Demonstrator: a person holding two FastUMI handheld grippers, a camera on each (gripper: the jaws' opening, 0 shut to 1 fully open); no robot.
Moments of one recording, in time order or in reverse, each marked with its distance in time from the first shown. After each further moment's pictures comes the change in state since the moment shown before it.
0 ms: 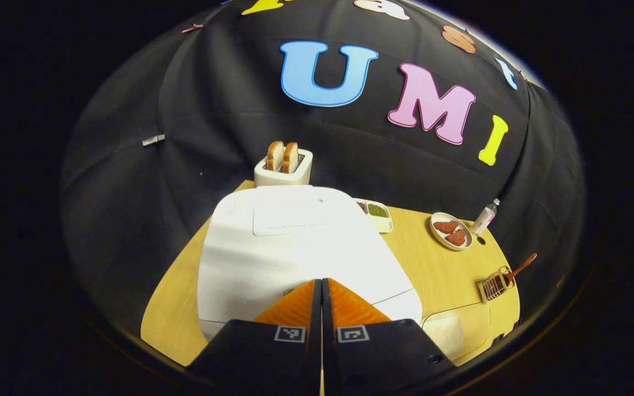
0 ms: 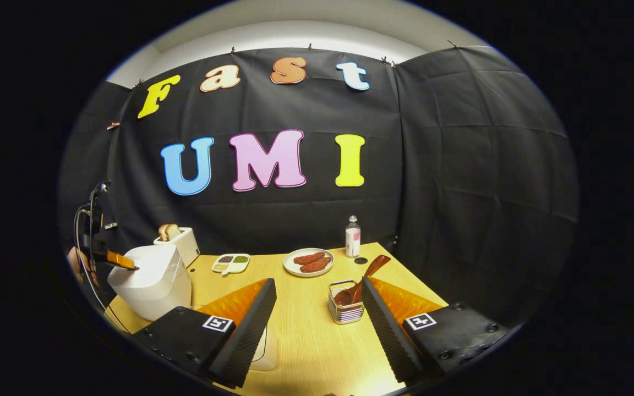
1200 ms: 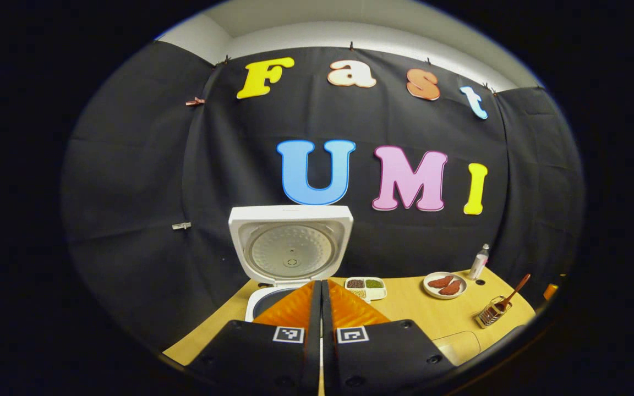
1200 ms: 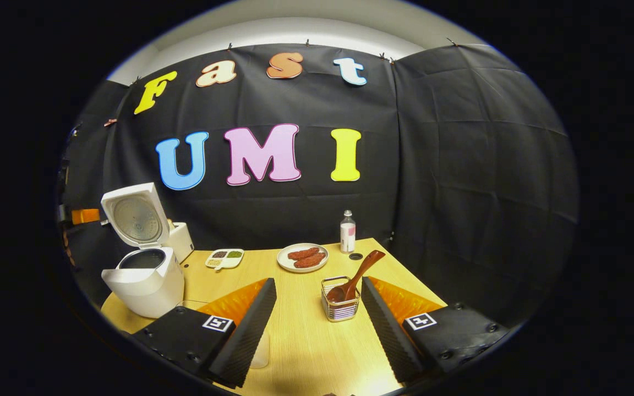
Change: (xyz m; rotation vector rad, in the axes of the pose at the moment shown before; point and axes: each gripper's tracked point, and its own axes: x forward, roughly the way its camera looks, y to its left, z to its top) left arm -0.150 -0.054 0.084 0.126 -0.504 0.078; right arm 0.012 -0.019 -0.009 -0.007 0.022 -0.027
